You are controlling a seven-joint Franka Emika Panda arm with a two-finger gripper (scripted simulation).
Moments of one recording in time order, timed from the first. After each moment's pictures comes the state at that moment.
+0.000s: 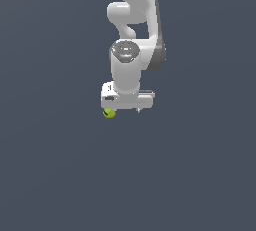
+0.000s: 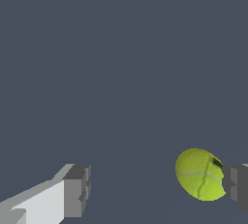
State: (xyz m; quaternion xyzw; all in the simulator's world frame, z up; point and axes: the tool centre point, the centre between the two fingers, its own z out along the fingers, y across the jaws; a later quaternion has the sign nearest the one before) arm -0.022 -0.005 0.148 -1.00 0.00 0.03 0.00
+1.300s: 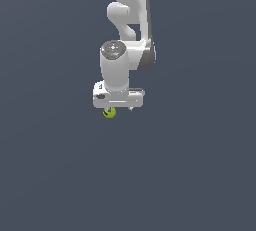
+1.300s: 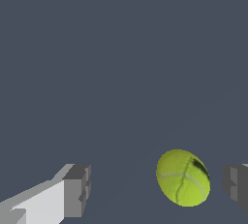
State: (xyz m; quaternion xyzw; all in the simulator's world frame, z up) arm -0.033 -0.038 0.138 -1.00 -0.02 0.01 0.00
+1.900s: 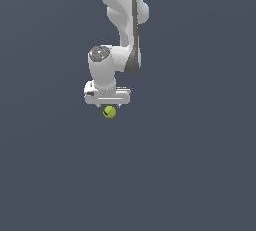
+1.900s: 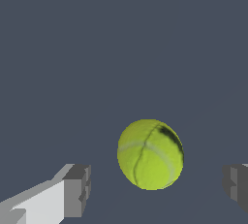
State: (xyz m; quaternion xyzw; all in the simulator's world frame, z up) arm -0.083 -0.092 0.096 -1.00 -0.01 0.00 0.00
